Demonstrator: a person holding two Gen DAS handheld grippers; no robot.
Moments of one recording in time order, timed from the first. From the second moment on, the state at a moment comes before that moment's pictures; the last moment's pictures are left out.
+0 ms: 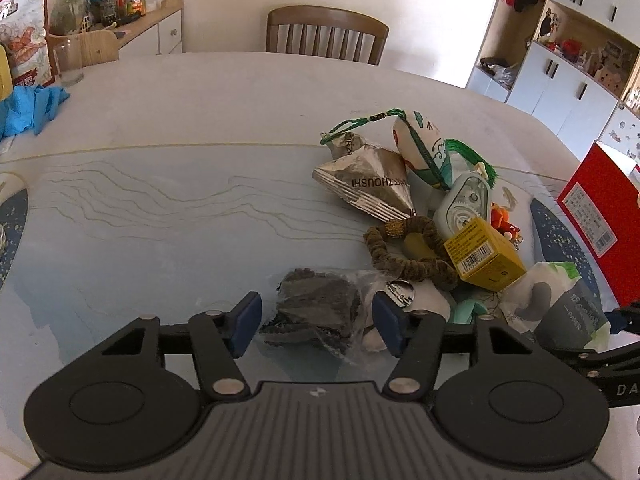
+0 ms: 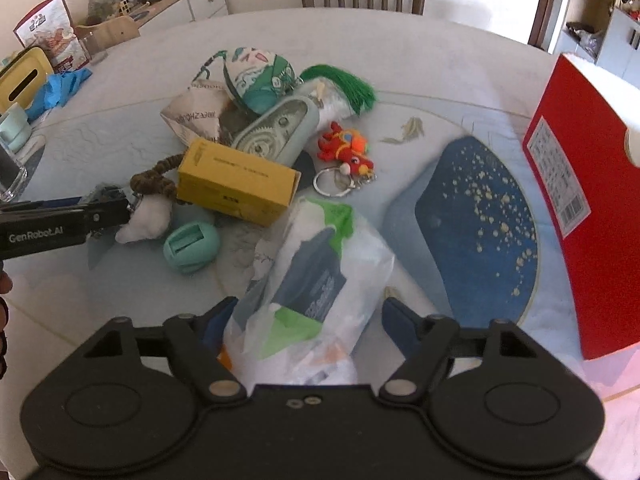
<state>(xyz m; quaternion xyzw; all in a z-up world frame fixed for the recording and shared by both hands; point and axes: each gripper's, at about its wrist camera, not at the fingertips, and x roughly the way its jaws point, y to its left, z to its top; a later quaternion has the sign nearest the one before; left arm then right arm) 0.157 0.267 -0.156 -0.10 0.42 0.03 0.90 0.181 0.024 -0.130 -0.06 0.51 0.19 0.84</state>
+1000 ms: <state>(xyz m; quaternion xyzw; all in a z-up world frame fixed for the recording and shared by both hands) 0.127 0.222 -0.089 -0.08 0.38 0.05 0.92 0.159 -0.024 -0.063 -0.04 0.45 0.22 0.86</state>
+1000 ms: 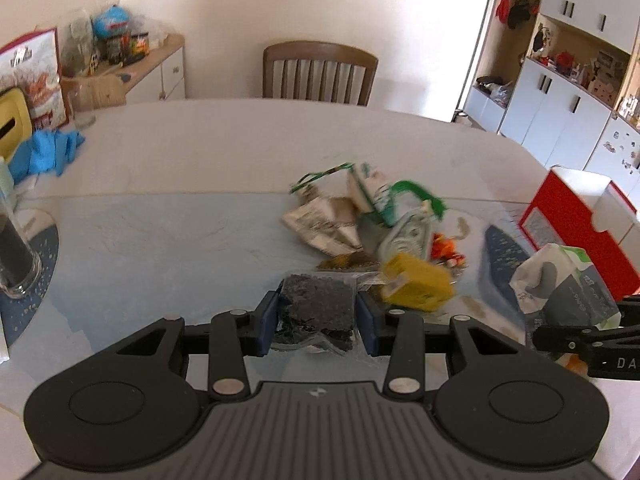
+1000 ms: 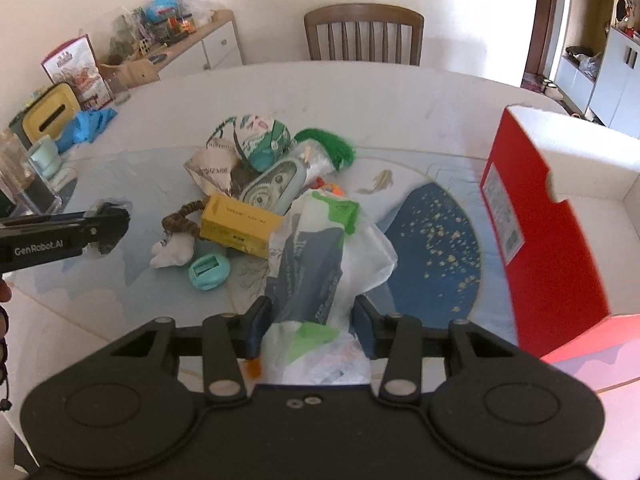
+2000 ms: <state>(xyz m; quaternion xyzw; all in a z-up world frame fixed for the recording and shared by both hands) 0.196 -0.026 -0.033 0.00 0.35 -0.05 0.94 0.217 -0.227 -0.006 -0.02 0.41 0.19 0.89</state>
